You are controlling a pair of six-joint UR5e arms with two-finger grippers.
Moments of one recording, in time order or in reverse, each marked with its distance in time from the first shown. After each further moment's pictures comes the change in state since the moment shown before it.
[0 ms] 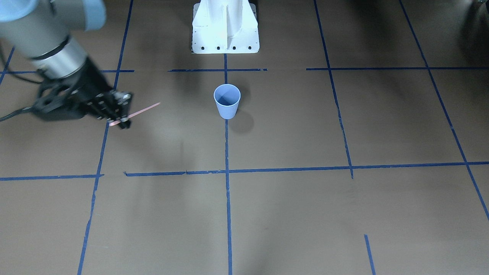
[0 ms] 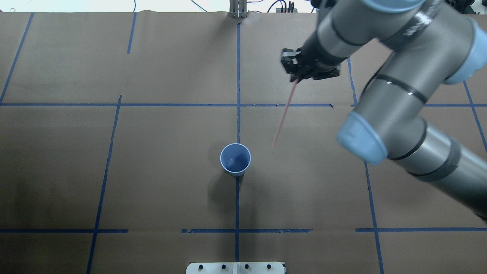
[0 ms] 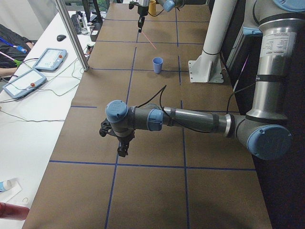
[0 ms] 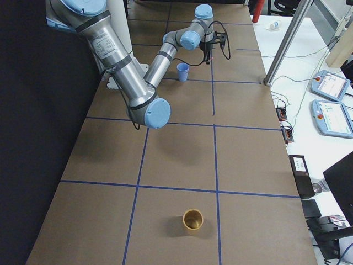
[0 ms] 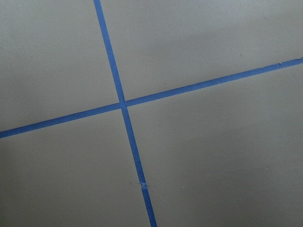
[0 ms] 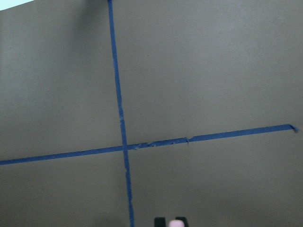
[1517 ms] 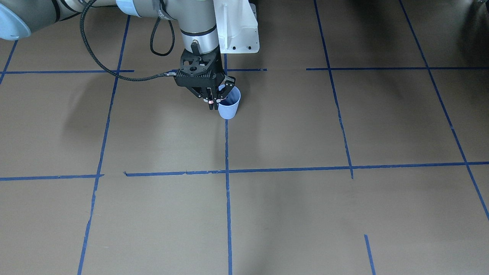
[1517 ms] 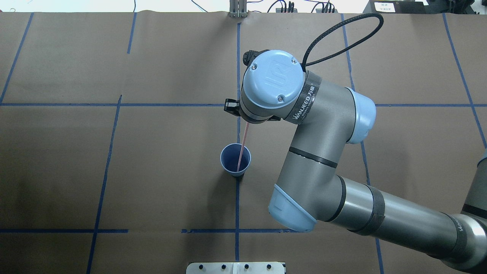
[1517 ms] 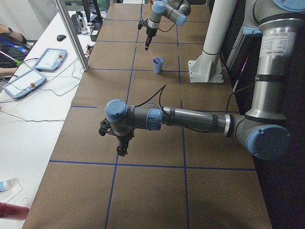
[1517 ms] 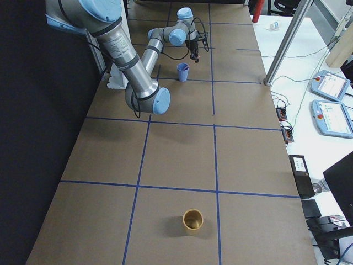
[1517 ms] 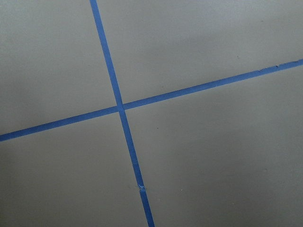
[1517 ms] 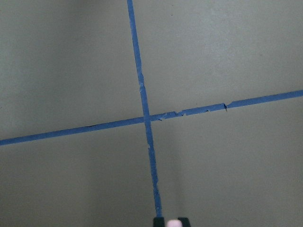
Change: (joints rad) left arm 0.003 -0.006 0.003 0.000 0.000 -0.002; right arm -0.241 0.072 -0.108 -0.006 -0.290 0.115
